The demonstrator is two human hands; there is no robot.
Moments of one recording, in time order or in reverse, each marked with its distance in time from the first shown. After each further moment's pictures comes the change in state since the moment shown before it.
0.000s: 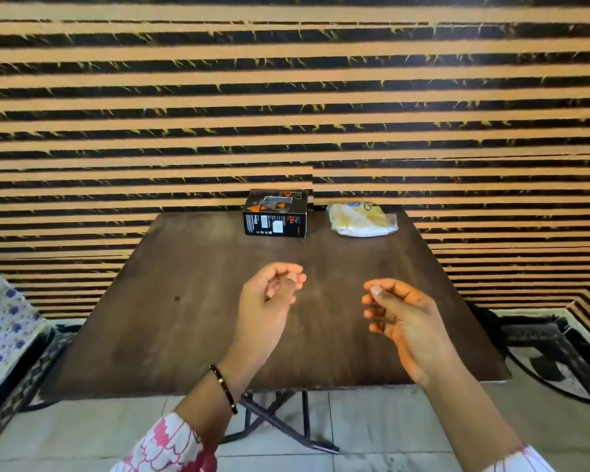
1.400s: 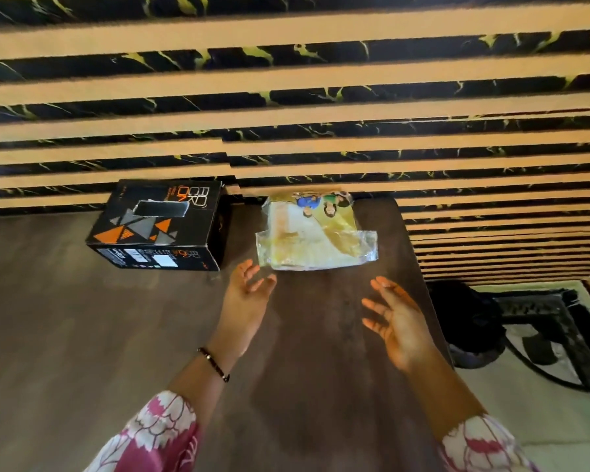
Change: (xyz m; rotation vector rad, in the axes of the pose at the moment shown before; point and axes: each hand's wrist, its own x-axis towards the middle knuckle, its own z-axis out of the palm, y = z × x) left_hand 0.301 -0.189 0.195 0.071 0.060 -0.574; right_hand 0.386 0.094 -0.148 0.149 0.270 0.475
